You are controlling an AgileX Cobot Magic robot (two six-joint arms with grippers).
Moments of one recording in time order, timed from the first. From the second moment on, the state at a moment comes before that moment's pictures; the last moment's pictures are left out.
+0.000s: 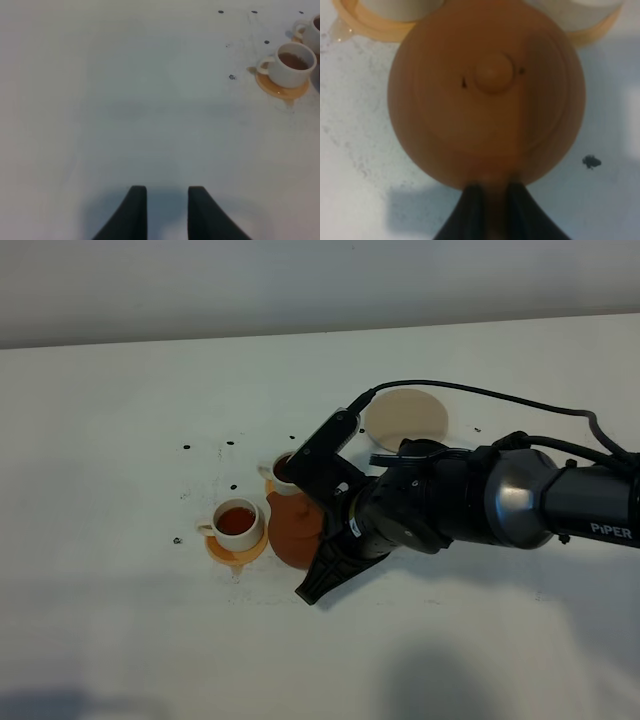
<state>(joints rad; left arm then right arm) 0.04 -0.01 -0.46 -0.01 1.06 0.01 0.71 1.95 -1.17 -0.18 0.49 0.16</state>
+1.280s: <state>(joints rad) 0.04 -0.01 -0.46 -0.01 1.06 0.01 0.37 2.02 -1.56 -0.16 0.76 0.13</state>
